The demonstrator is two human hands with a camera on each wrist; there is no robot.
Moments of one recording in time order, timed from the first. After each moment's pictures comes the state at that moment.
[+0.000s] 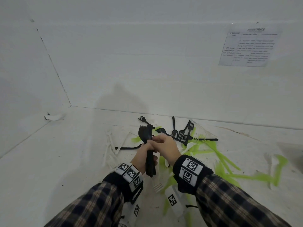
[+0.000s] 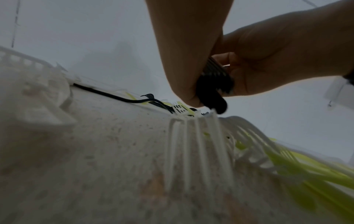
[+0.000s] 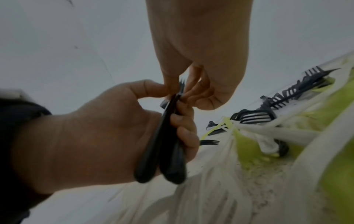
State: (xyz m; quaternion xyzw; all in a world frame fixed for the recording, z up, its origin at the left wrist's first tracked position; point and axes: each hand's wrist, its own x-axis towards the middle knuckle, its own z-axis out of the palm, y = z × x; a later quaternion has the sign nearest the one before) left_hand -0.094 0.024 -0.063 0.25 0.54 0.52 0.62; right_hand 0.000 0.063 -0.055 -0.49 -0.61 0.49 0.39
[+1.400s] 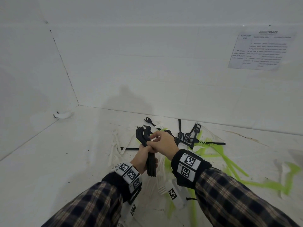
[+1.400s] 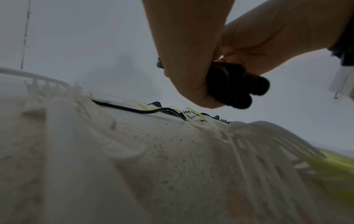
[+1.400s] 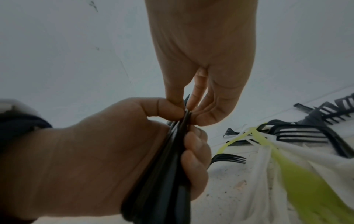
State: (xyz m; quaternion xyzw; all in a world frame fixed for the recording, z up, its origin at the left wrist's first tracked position) left_hand -0.113 0.022 -0.061 0.27 0.57 0.50 0.59; right_hand -0.027 0.068 -0.034 -0.51 -0.67 0.44 0.31
